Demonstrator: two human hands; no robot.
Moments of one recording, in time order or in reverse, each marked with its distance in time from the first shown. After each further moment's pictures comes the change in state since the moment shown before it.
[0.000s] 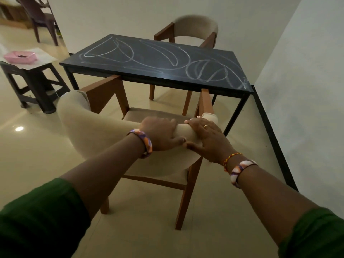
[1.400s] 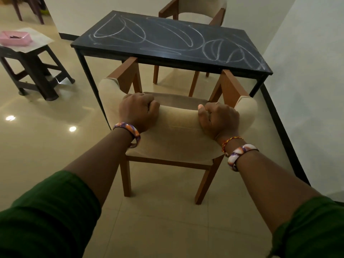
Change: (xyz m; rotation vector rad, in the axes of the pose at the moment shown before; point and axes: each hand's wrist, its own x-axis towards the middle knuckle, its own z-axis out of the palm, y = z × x) left_hand -0.088 -0.151 0.027 -0.443 0.537 -0.250; right_hand 0.049 -0.132 0.037 -0.053 0.419 0.253
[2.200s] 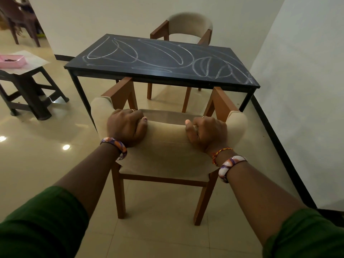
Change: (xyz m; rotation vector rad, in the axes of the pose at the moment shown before) left_hand 0.011 -0.016 0.002 0.083 0.026 0.181; right_hand 0.009 0.001 0.004 -0.020 0.003 -0.043
